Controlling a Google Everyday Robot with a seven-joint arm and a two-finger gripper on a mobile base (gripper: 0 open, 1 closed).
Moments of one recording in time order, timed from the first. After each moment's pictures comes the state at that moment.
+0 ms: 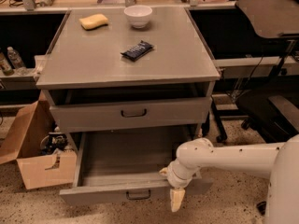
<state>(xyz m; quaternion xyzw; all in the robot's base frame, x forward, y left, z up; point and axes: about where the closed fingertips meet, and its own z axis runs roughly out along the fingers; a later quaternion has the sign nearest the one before) 0.467 -0.089 0.397 -0.77 0.61 0.13 0.11</state>
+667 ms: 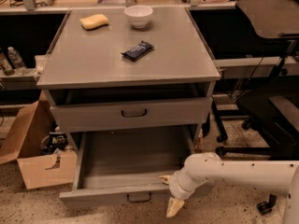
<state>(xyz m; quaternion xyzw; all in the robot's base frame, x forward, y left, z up) 0.430 -0.088 0.374 -0.75 0.63 0.17 0.15</state>
